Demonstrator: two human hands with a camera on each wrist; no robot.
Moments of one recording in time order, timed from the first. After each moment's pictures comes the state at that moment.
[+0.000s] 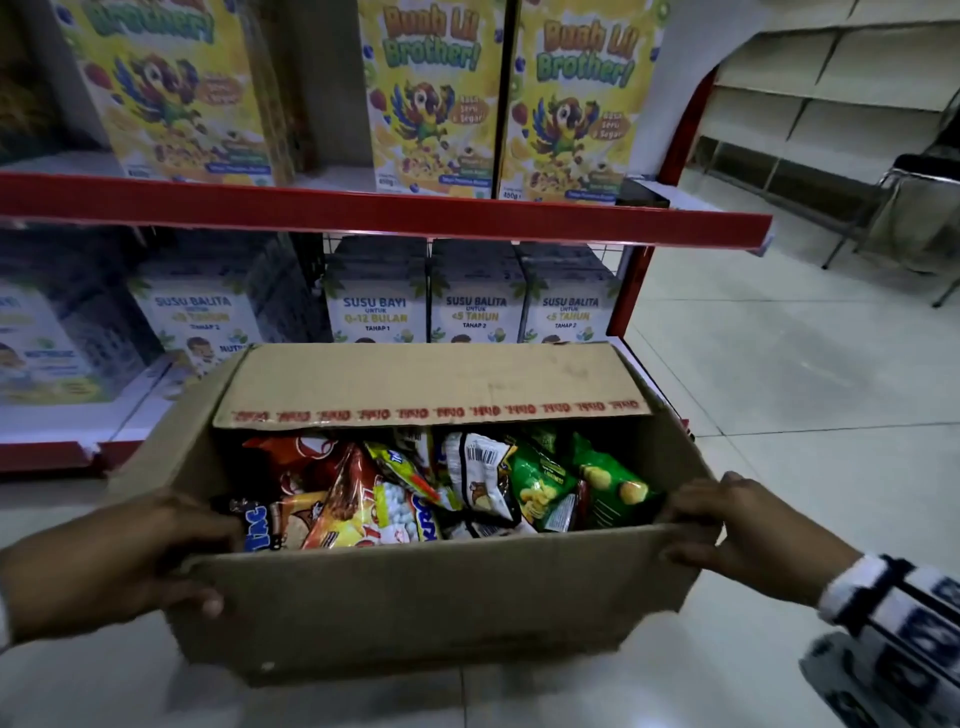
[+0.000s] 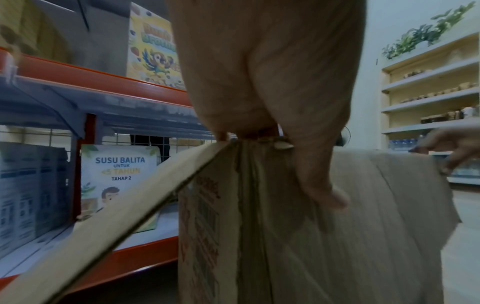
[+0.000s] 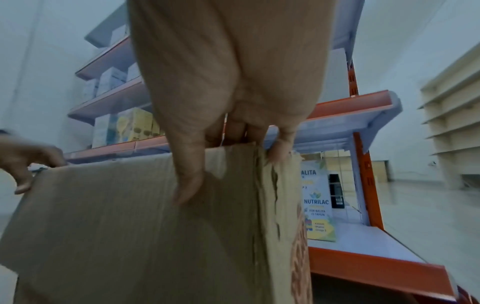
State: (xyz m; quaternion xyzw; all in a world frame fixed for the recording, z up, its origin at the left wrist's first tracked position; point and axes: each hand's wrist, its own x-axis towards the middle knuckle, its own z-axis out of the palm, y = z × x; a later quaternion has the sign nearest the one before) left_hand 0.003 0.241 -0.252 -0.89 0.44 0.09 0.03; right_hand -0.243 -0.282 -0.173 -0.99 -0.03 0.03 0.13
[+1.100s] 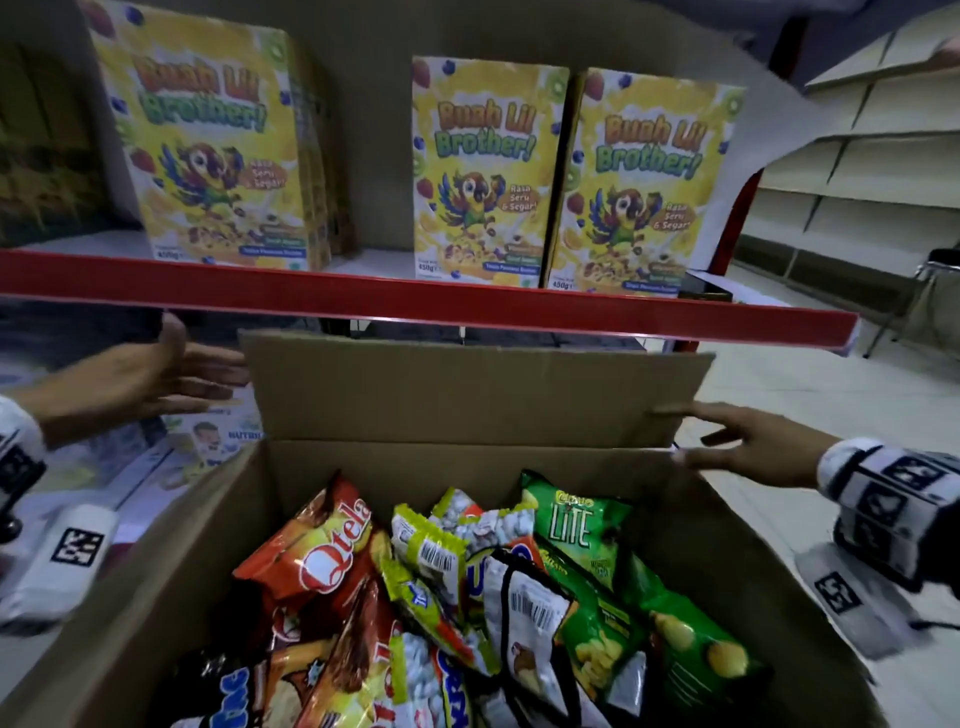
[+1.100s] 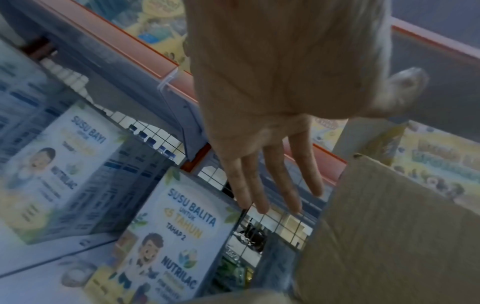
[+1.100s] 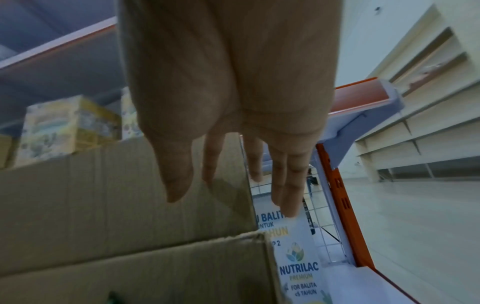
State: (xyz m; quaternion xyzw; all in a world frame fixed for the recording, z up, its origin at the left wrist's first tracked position) left_hand 0.170 0.172 -0.142 -0.83 0.13 0.10 -0.54; right_hand -0.058 -0.342 -0.122 -0.97 0.10 0.04 0.22
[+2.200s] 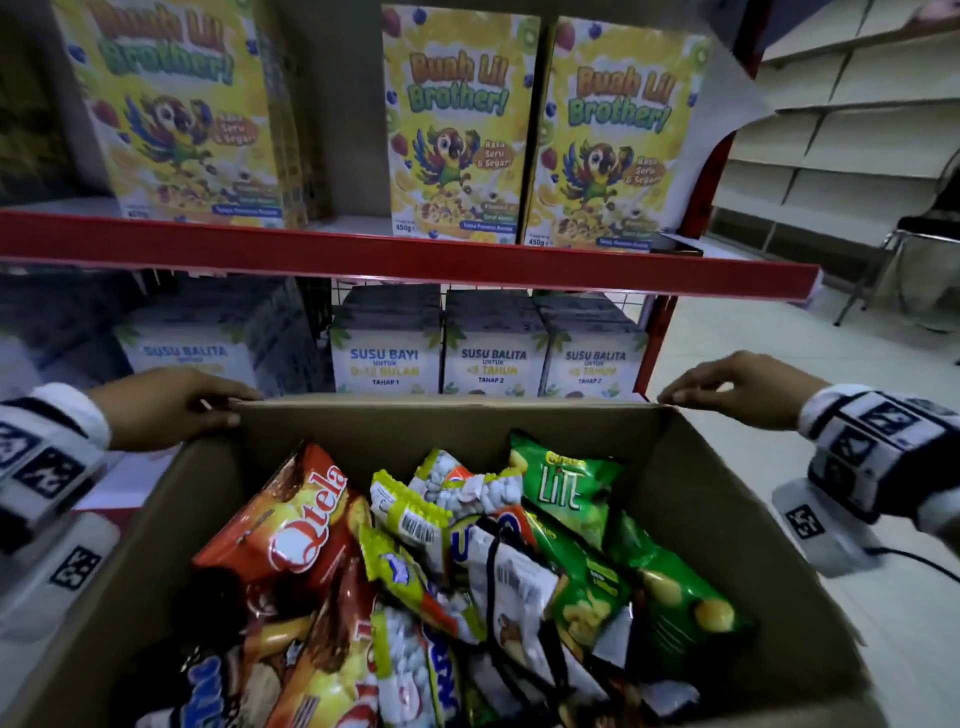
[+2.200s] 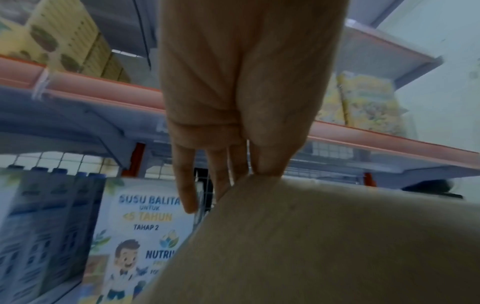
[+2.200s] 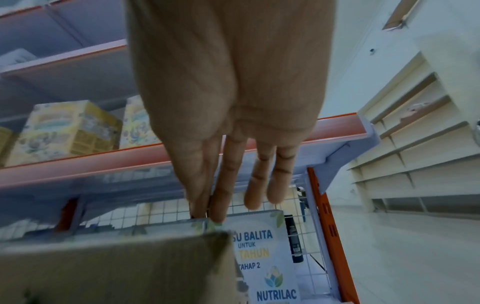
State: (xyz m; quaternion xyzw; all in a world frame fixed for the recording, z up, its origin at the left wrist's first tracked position) left_hand 0.117 0.137 -0.155 -0.96 0.26 0.08 -0.04; right_hand -0.086 -0.344 -0.112 -0.99 0.11 0.01 0.08
